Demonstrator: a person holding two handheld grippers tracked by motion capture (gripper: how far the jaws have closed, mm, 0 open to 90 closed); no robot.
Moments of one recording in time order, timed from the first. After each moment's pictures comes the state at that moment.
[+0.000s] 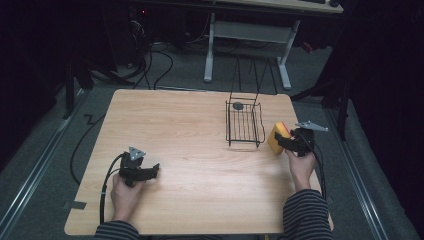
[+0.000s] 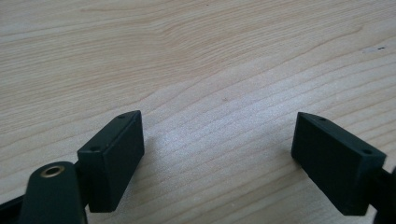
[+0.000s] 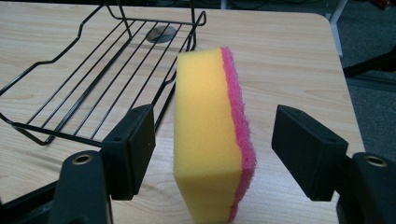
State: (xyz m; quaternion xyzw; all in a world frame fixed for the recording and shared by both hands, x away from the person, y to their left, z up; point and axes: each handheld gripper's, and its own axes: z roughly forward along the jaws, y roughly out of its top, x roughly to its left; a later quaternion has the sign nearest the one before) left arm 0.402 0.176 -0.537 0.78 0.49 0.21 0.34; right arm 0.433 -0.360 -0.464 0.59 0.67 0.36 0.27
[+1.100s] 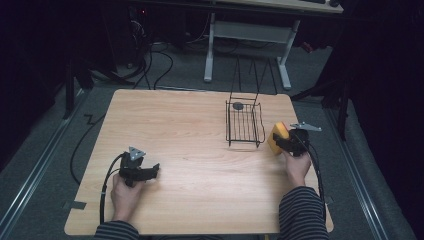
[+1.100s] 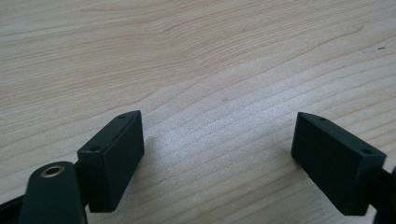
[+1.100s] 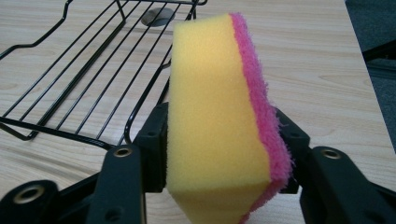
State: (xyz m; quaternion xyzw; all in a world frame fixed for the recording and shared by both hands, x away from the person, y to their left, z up) left arm 0.402 0.176 -0.537 0.78 0.49 0.21 0.34; right arm 0.444 -0.356 -0.481 0.60 0.67 0.35 0.26
